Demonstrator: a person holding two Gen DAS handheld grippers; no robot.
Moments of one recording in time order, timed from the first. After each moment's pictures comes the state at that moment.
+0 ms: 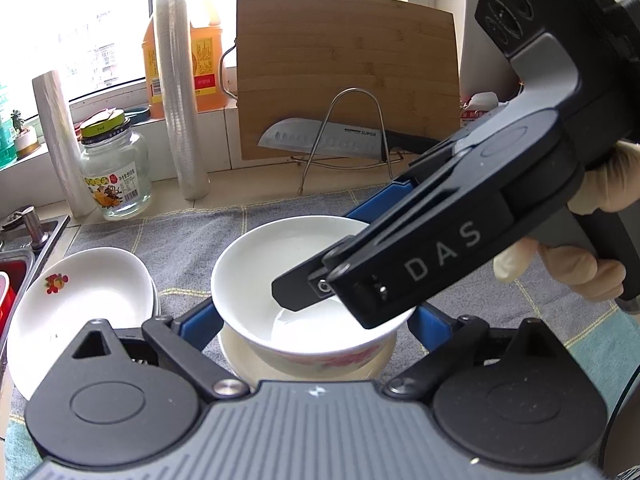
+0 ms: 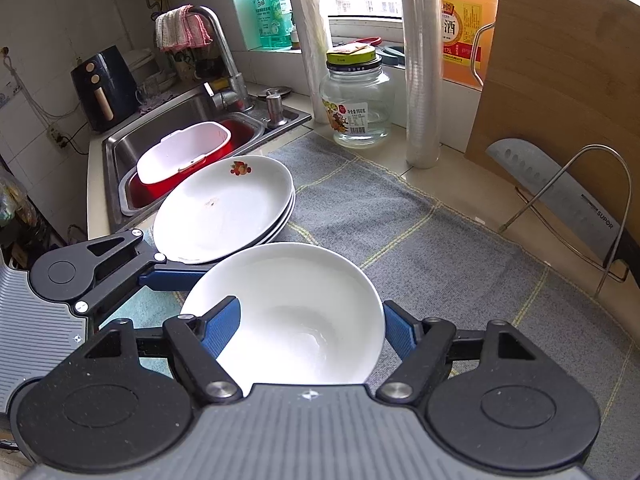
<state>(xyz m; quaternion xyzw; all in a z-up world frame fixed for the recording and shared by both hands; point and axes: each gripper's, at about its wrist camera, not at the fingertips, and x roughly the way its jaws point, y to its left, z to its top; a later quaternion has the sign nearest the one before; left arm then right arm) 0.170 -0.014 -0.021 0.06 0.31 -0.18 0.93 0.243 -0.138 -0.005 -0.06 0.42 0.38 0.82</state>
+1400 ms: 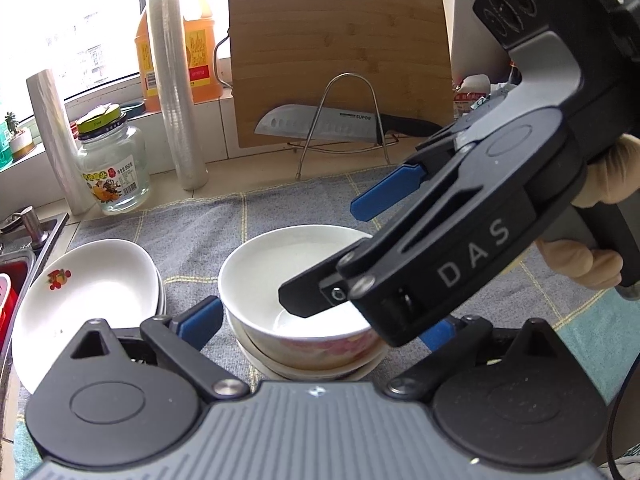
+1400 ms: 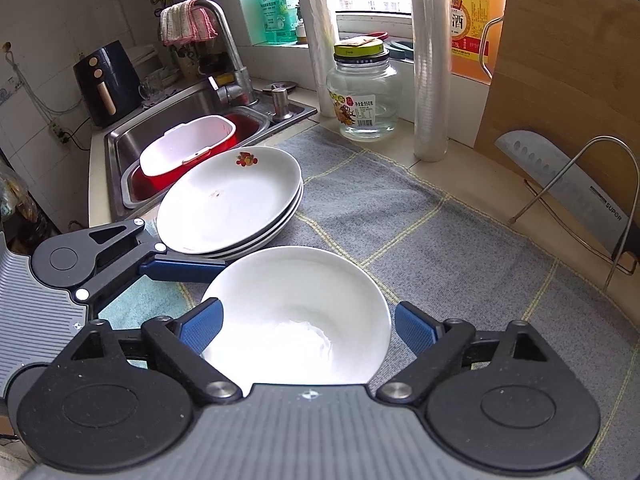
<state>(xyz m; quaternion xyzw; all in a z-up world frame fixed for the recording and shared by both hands) 0.162 -0.008 -0.020 0.08 0.32 -0.19 0.93 0.236 -0.133 -0.011 -0.07 0.42 0.38 0.82</state>
